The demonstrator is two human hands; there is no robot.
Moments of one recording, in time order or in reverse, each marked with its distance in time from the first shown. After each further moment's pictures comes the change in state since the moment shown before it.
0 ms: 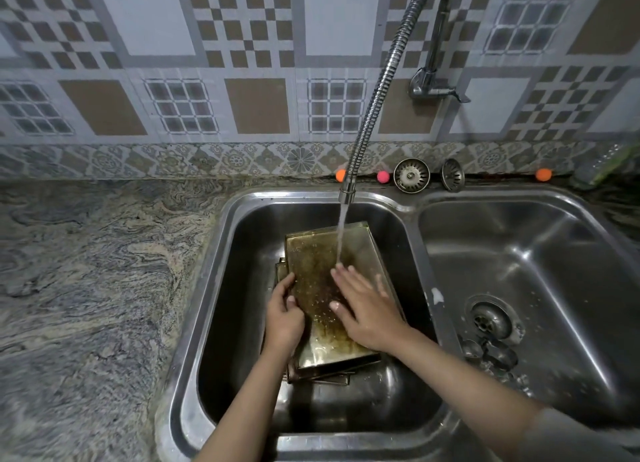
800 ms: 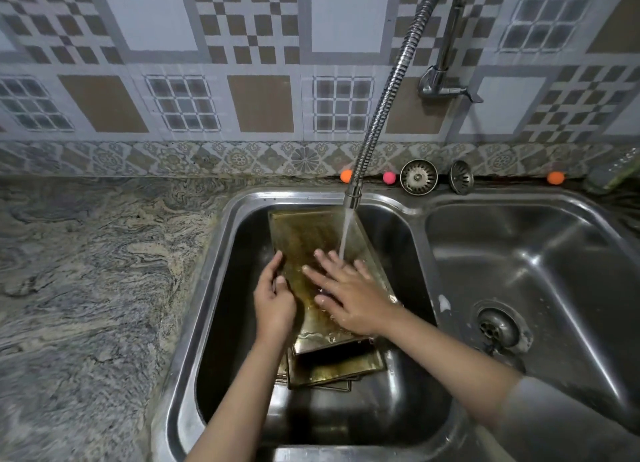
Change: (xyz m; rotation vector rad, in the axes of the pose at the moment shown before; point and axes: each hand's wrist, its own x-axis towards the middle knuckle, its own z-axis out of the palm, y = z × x) left_hand 0.011 0.034 -0.005 -0.147 0.149 0.106; right_hand 0.041 0.002 -0.003 -0.090 -0.081 -0.238
